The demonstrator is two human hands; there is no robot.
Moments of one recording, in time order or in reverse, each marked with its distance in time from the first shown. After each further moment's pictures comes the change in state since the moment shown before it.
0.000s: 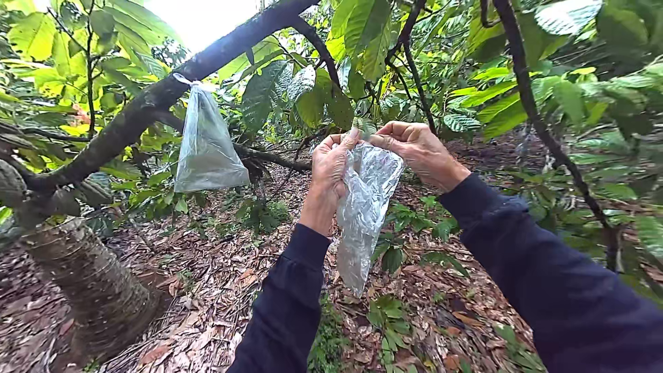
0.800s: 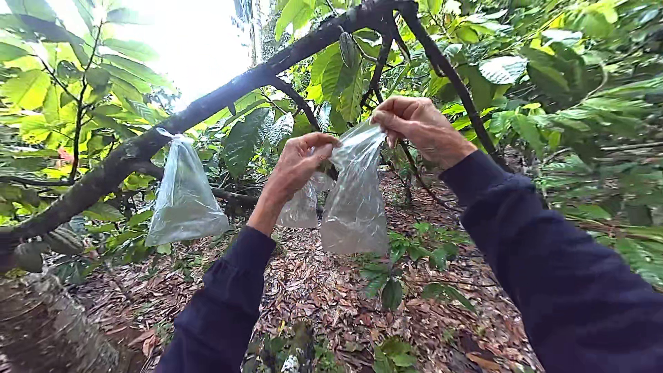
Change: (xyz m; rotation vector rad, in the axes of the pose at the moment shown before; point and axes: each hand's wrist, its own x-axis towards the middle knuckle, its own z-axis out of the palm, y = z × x) left_hand 0.027 0.089 -0.015 0.822 -0.407 0.468; right_hand 0.070 -0.047 -0.082 -0.076 0.014 -0.240
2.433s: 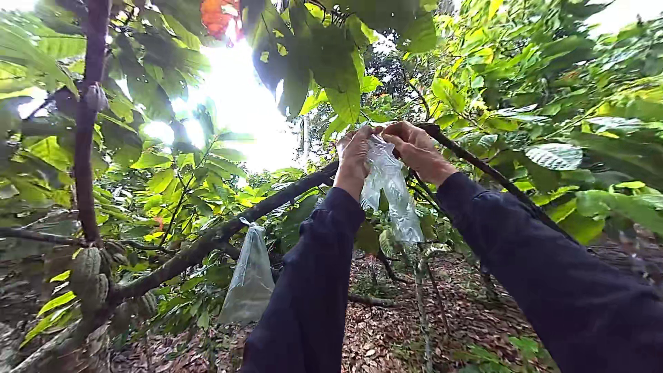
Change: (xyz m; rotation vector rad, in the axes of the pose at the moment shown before) left_hand 0.177 0.088 -0.019 -0.493 0.404 -0.094; right_hand 0.149 -0.039 -0.003 -0.035 0.275 -0.161
